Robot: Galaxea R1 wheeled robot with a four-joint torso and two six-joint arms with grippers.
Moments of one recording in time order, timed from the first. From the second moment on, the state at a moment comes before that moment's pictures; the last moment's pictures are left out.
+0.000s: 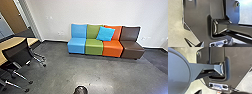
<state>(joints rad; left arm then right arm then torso) 1.39 2.82 -2.41 -0.32 0.08 0.25 -1.50 2.65 -2.03 -0.07 0.01 0.05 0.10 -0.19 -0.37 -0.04</state>
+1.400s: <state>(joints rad) 1.17 2.63 -2.24 -0.42 0.24 0.24 -1.37 2.26 -1.63 -0.04 0.00 0.09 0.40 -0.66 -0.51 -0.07</state>
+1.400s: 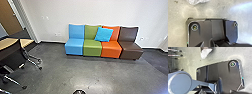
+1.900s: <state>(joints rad) 1.11 2.62 -2.24 -0.44 0.29 0.24 -1.35 2.16 -1.53 -0.03 0.00 0.09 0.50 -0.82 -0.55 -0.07</state>
